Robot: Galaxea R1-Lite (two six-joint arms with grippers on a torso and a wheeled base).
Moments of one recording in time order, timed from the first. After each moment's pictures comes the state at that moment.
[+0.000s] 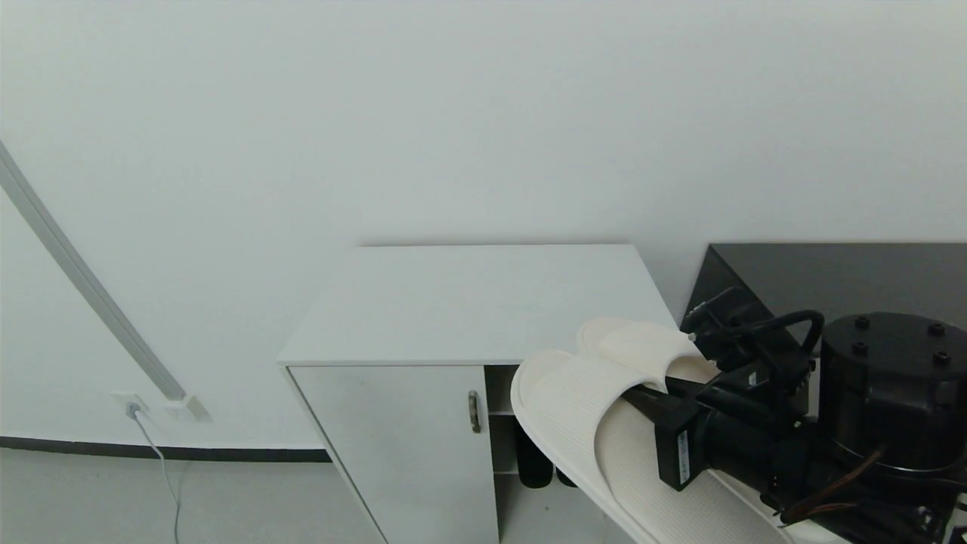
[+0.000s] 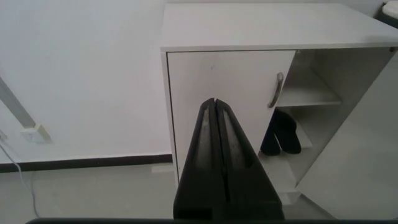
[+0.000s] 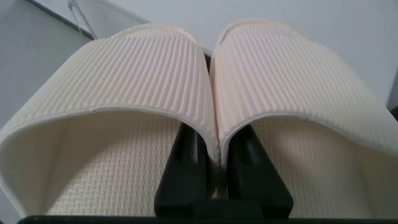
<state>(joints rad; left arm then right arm) 0.00 0.00 0.00 0.00 -0.03 0.00 0.85 1.52 -0.59 -0.70 -0.25 0.04</state>
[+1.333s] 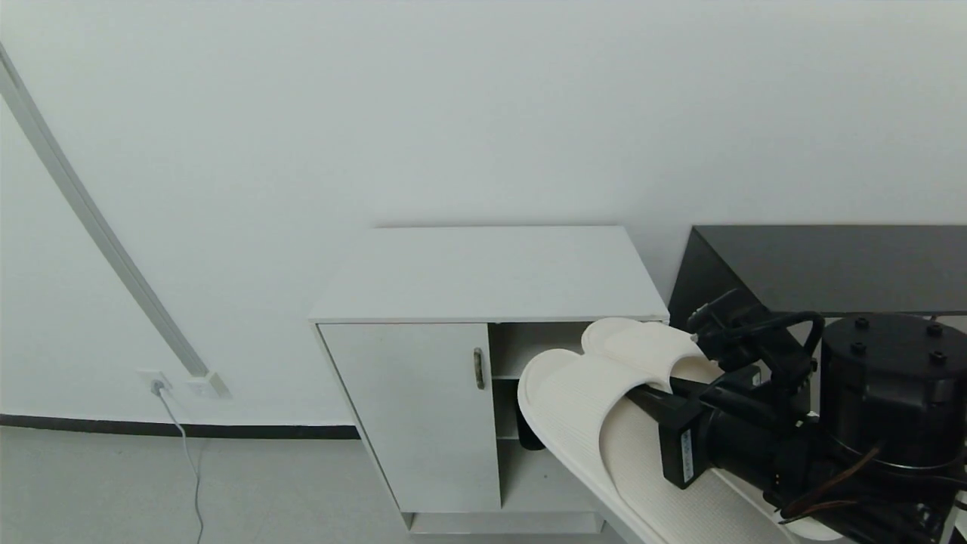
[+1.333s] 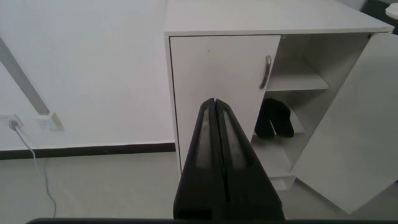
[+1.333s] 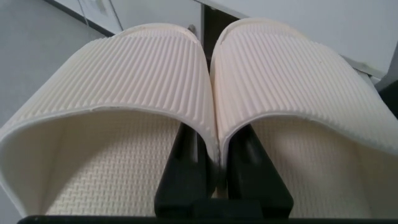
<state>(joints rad) 0.00 0.00 0.00 0.00 -0.03 0.00 0.85 1.53 -0.58 -0.70 -0.25 0.04</state>
